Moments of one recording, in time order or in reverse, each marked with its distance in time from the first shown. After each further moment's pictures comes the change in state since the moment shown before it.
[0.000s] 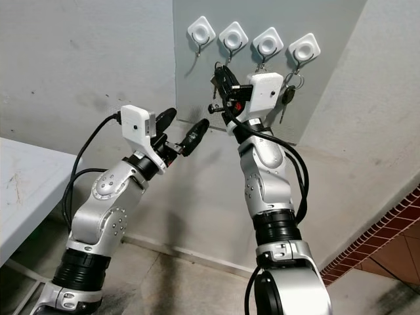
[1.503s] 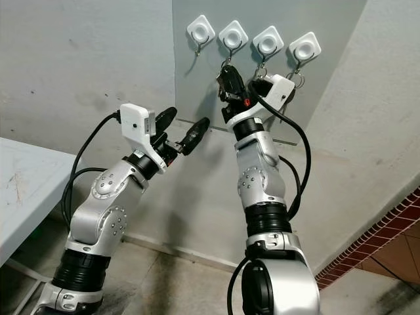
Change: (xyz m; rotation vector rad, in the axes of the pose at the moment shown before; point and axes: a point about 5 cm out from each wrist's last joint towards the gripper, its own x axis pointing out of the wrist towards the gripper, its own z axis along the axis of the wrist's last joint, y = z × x) left arm 0.000 -0.003 0.004 -0.020 -0.002 -0.003; right arm 0.002 -0.005 -0.012 0.374 -0.023 -0.086
